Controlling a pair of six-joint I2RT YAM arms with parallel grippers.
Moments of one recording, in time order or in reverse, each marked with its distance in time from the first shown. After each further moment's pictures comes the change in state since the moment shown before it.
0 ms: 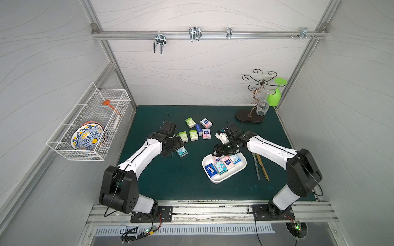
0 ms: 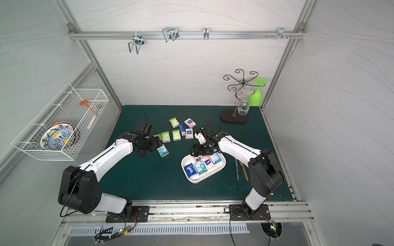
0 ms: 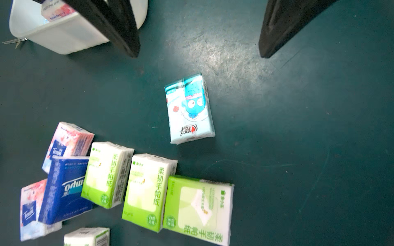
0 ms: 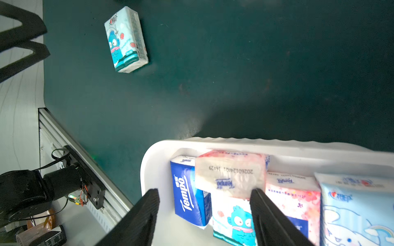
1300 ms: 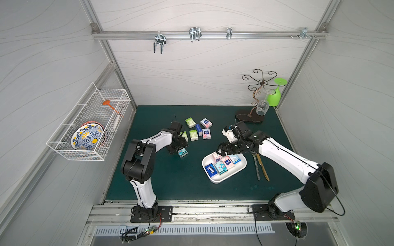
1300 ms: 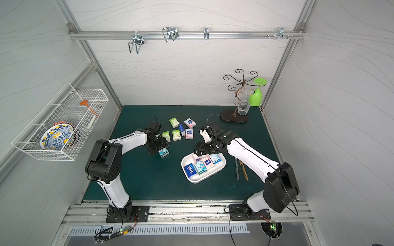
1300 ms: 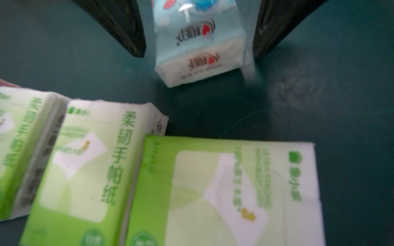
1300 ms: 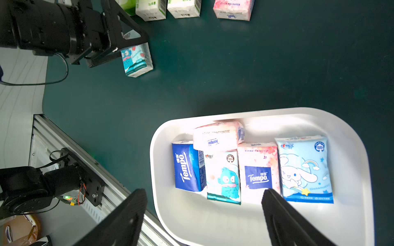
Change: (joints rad) left arm -0.021 0.390 0.103 0.149 0.018 0.013; right arm -0.008 -0.195 0.013 -0.146 0.115 -0.001
